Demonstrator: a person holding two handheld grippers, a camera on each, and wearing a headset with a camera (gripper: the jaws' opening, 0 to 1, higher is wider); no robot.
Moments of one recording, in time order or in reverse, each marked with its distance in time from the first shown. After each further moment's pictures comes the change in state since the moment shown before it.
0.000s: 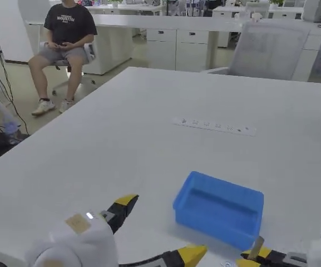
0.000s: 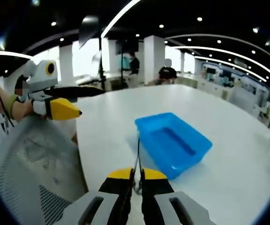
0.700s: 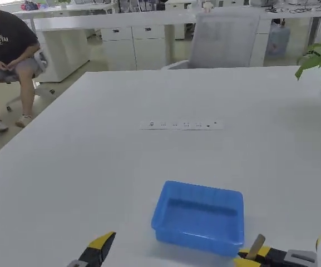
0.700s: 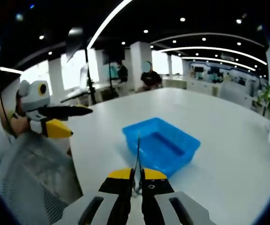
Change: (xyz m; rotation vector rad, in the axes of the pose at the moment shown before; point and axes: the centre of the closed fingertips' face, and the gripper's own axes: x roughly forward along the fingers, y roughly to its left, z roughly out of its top) left arm 0.006 0.005 -0.014 -0.034 0.067 -0.023; right arm -0.006 -0.023 0.010 0.106 -0.076 -0.053
